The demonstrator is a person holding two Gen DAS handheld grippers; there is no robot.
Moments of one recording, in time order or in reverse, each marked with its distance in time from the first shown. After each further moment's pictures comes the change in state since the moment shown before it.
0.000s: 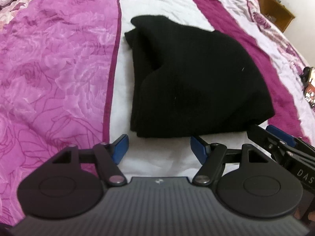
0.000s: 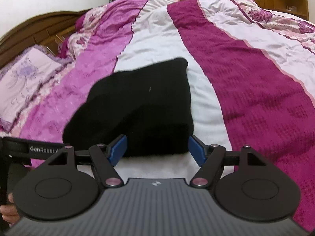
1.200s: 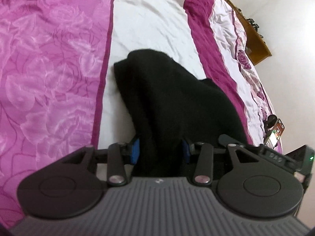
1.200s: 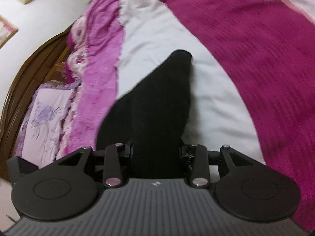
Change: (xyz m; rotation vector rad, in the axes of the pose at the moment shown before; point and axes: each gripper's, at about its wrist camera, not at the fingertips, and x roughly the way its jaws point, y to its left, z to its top) left arm 0.034 0.060 0.085 -0.226 0.010 -0.343; right arm 0.097 -0.056 0.093 0.424 0.176 0.231
